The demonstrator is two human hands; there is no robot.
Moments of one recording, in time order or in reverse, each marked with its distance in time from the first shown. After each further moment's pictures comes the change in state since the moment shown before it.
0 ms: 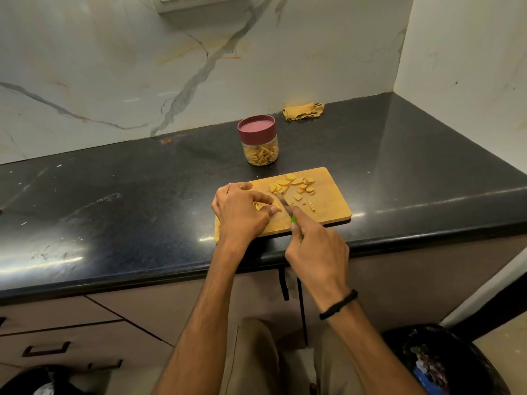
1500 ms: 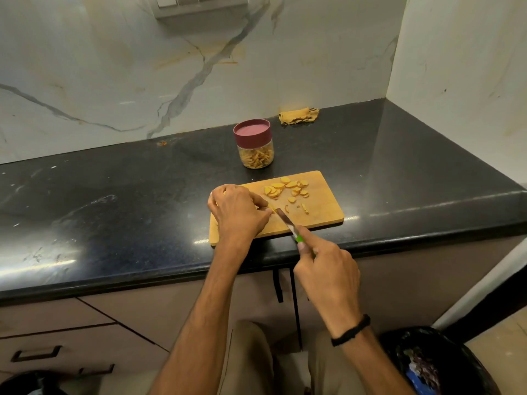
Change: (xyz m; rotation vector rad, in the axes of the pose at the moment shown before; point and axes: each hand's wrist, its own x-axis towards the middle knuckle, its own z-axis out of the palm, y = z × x) left_hand 0.001 0.016 0.000 0.118 -0.003 -0.070; right_hand -0.028 0.013 -0.016 0.090 -0.009 0.134
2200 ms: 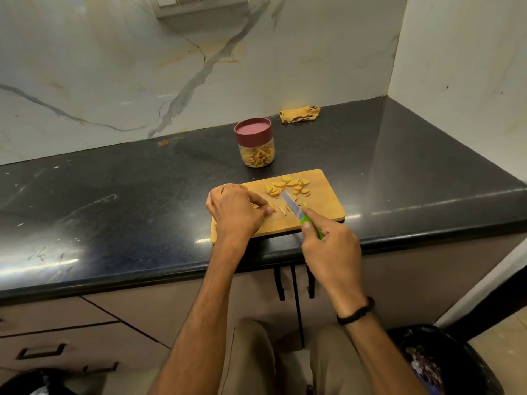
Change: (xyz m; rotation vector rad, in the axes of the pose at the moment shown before) left_hand -0.001 -0.004 -0.004 -0.065 -0.005 -0.022; right_hand 0.020 -0.003 -0.005 0.284 0.074 -0.003
